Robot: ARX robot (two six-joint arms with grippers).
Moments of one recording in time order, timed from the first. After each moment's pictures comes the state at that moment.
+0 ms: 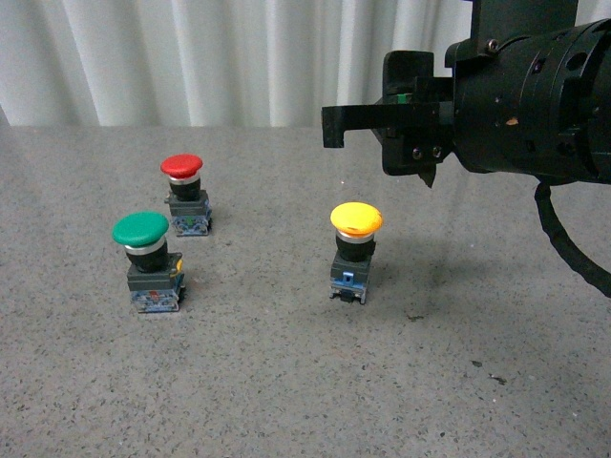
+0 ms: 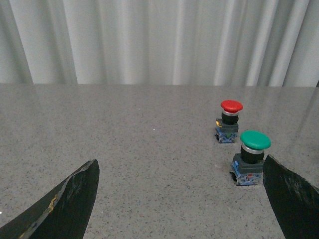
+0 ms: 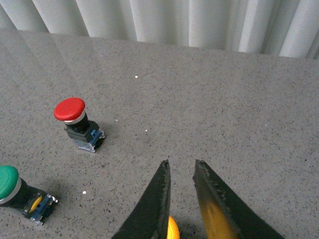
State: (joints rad) left arm 0.00 0.01 0.01 0.00 0.00 0.00; right arm 0.45 1.62 0.83 0.52 0.00 0.11
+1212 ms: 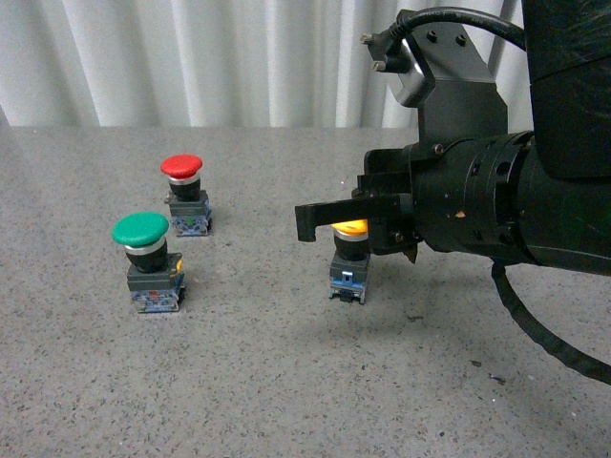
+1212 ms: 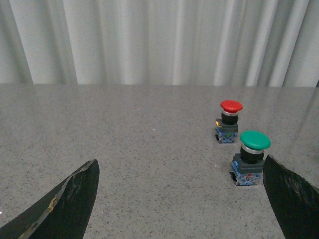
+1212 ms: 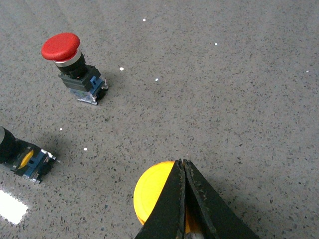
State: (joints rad) left arm 0.00 0.01 0.01 0.00 0.00 0.00; right arm 0.48 1.73 0.83 0.44 -0.03 0.14
